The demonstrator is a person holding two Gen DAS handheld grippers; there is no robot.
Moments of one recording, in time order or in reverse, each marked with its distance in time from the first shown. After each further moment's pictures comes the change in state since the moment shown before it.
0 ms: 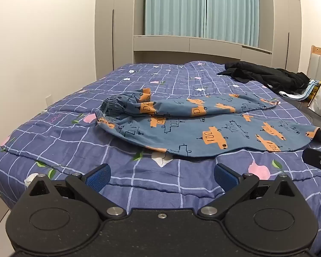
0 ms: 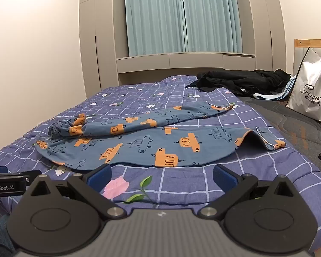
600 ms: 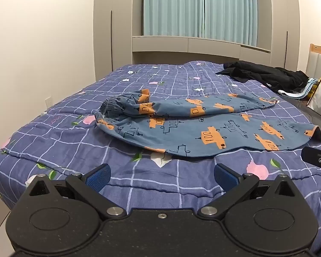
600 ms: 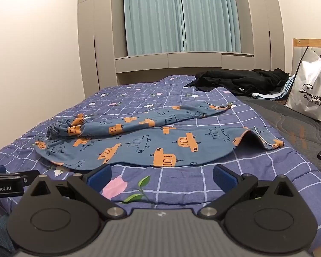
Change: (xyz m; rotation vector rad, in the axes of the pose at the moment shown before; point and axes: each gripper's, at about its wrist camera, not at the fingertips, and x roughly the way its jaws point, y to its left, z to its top) left arm 0.000 -0.001 0.000 0.004 -0.003 0.002; right arm -0.001 0.000 0.001 0.000 0.004 -0.003
